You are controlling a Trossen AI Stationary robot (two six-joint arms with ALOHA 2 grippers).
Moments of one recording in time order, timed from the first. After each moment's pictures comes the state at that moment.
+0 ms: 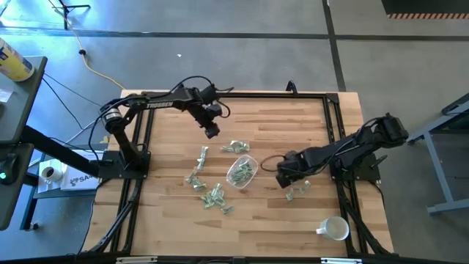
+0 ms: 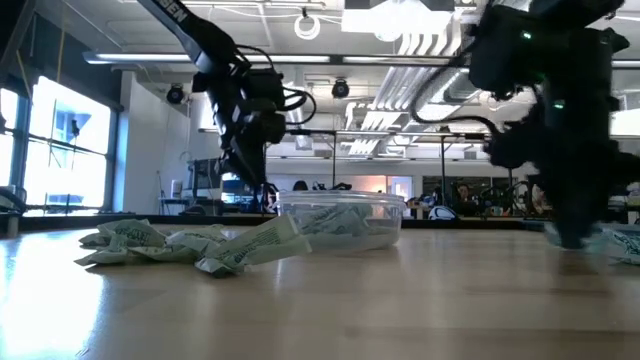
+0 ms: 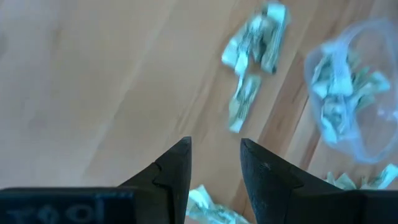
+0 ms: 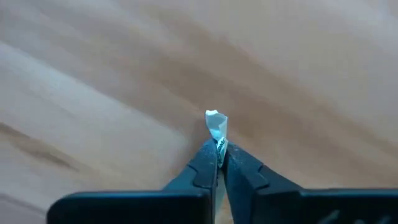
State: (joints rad) left arm 0.57 1.73 1.17 -0.71 0.42 -0.03; right arm 0.19 1.48 0.71 -0.67 0.04 1.30
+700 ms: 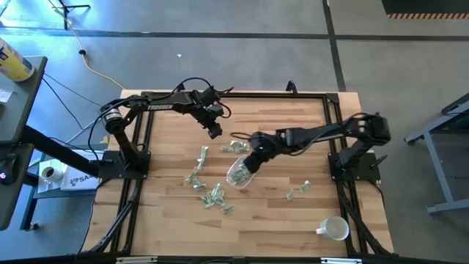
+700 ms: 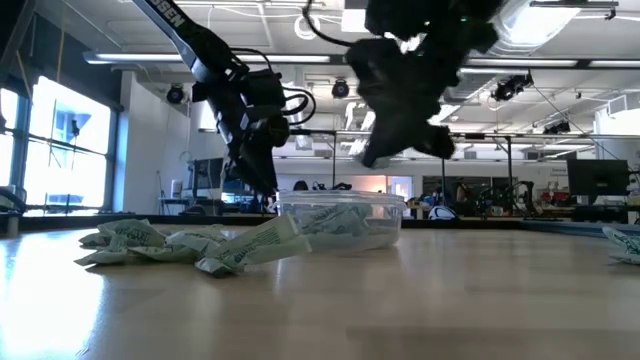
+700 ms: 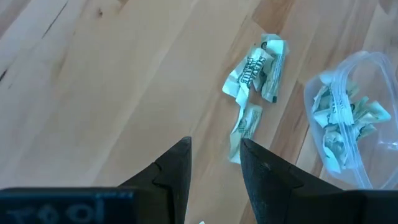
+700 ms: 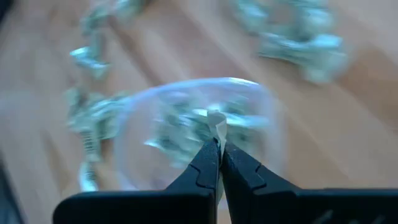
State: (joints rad) left arm 0.55 1.73 1.12 -0.53 0.42 -0.09; right arm -0.03 1.67 1.07 -0.34 -0.08 0.79
